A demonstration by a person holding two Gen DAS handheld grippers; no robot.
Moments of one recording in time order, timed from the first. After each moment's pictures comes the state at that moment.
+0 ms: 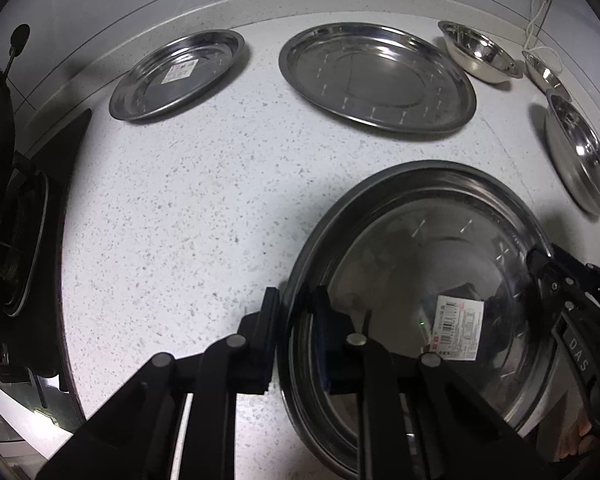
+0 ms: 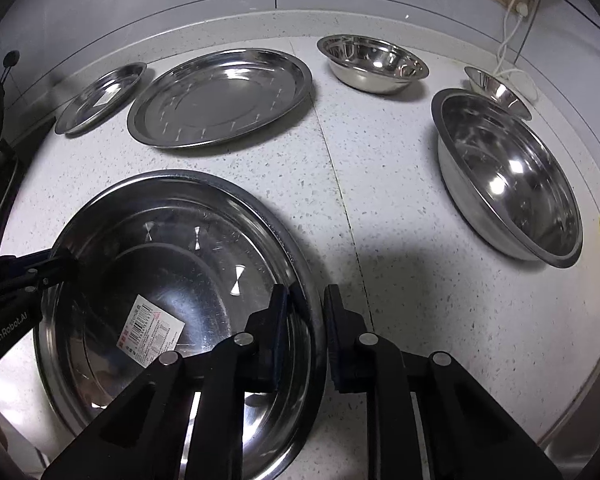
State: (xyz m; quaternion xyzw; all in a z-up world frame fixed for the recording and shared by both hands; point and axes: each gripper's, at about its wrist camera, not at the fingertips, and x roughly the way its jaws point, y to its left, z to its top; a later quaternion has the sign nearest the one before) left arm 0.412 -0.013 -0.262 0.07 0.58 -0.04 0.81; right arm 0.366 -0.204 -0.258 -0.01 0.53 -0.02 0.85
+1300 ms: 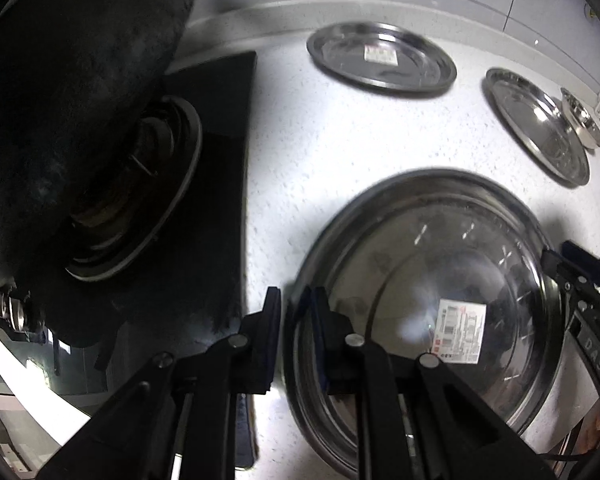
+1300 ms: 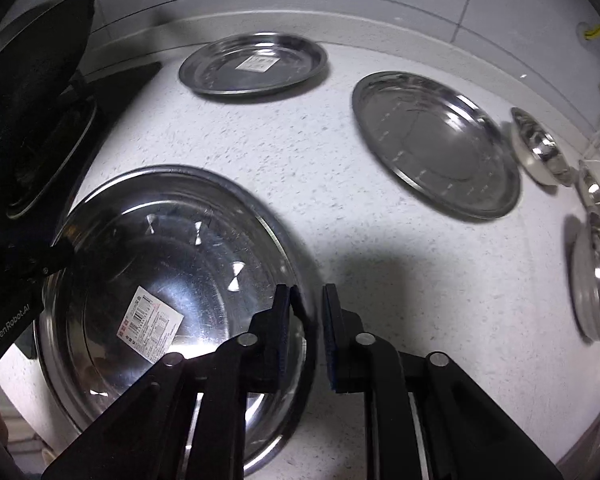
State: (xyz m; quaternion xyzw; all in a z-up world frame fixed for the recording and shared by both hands) left arm 0.412 0.170 -0.255 0.03 0.57 0.08 0.82; right arm 0.397 -0.025 -0.258 -0.09 0.53 0.07 0.84
